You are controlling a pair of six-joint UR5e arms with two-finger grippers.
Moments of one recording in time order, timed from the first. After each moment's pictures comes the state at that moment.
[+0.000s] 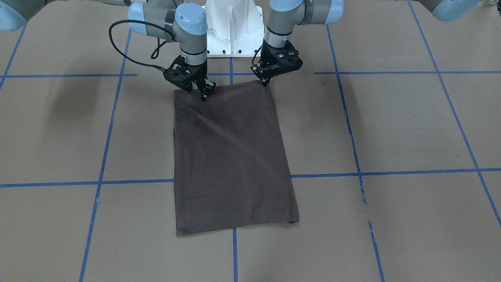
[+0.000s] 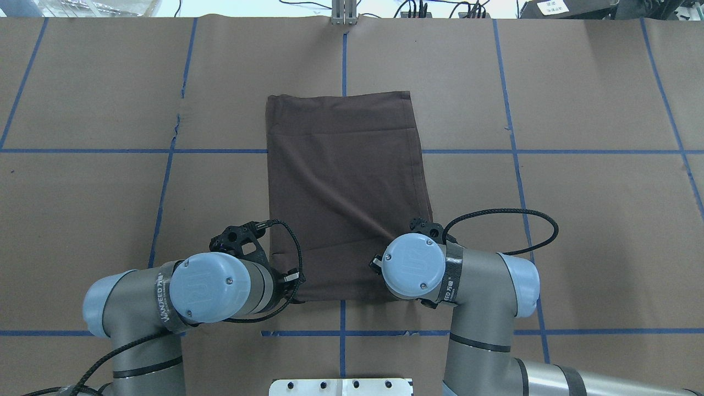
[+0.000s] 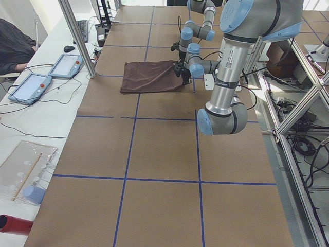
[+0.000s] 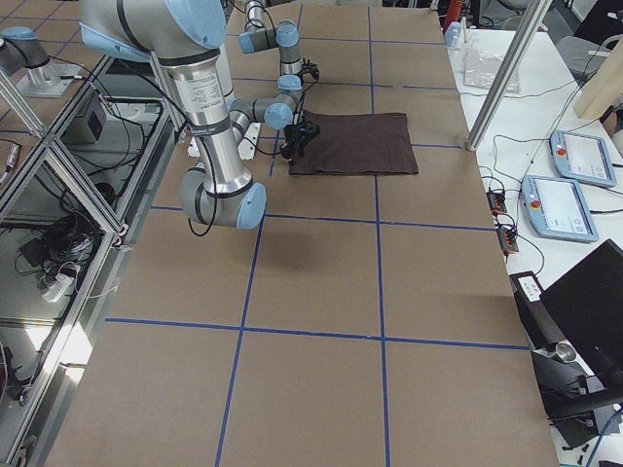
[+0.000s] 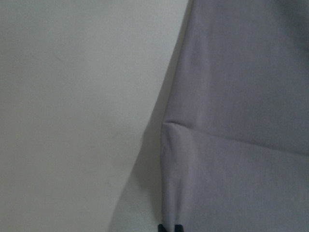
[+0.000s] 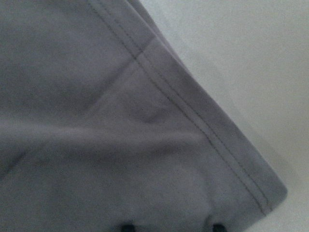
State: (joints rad) left arm -0.26 -2.01 -1.92 -1.69 -1.64 -1.80; right arm 0.28 -1.05 1.79 -1.64 1.70 1.97
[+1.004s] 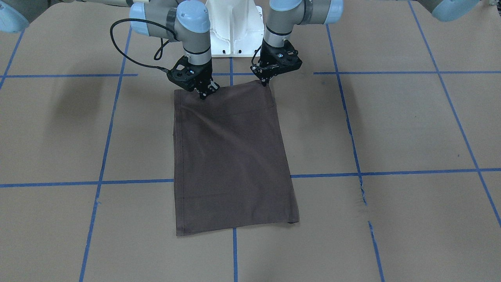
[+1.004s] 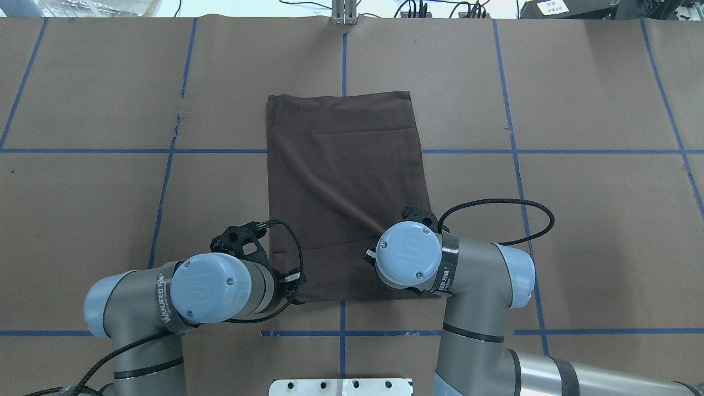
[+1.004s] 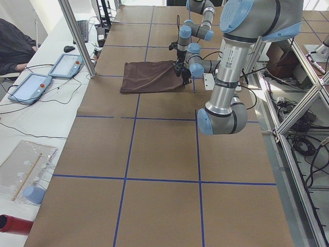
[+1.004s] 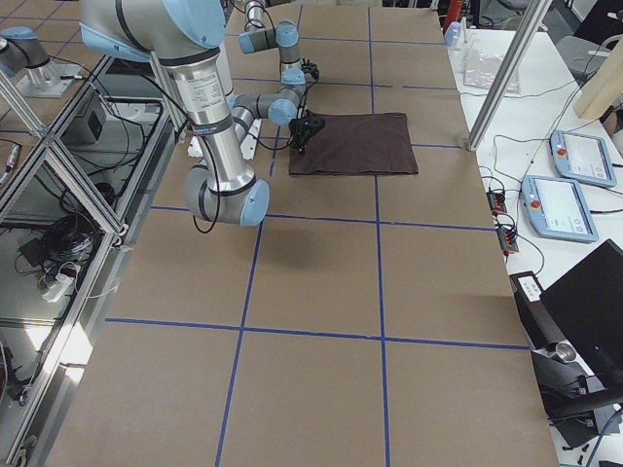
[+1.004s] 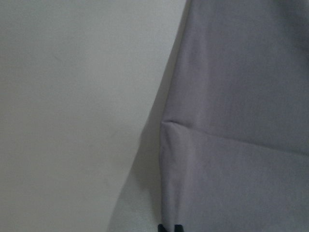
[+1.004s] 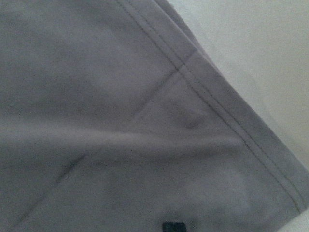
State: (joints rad) left arm -0.26 -2.01 -1.92 -1.69 -1.64 -1.80; right arm 0.30 -1.02 1.78 -1.61 1.69 1.98
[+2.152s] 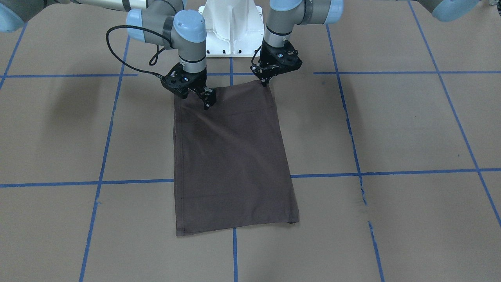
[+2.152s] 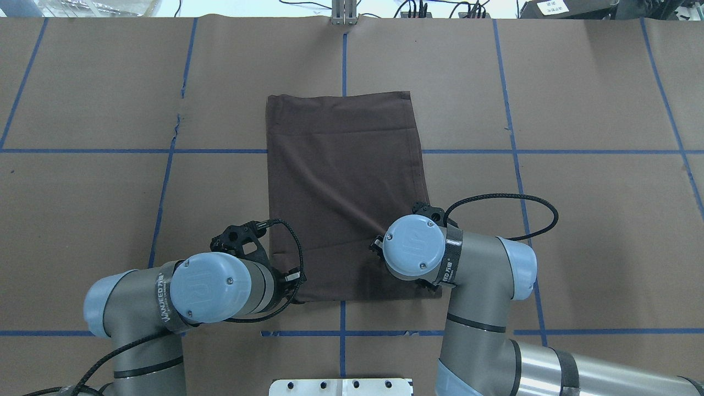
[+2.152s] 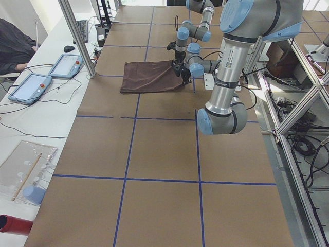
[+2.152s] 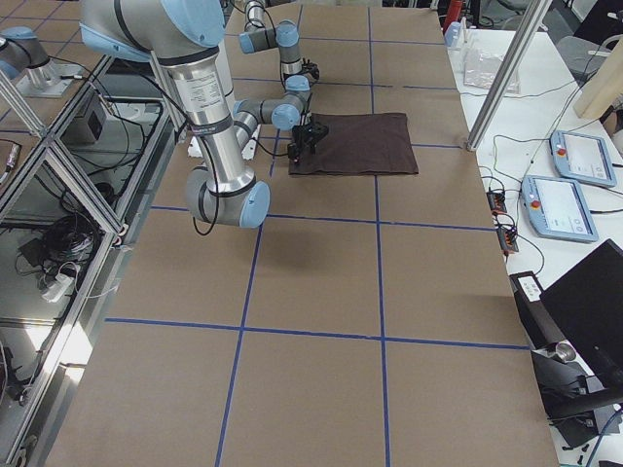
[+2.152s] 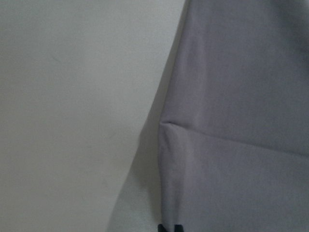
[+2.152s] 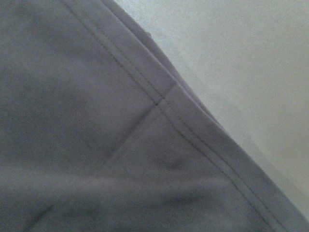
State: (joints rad) left arm -0.26 -2.01 -1.92 -1.69 -1.64 -1.80; right arm 0.32 -1.03 1.75 -1.61 1.70 1.97
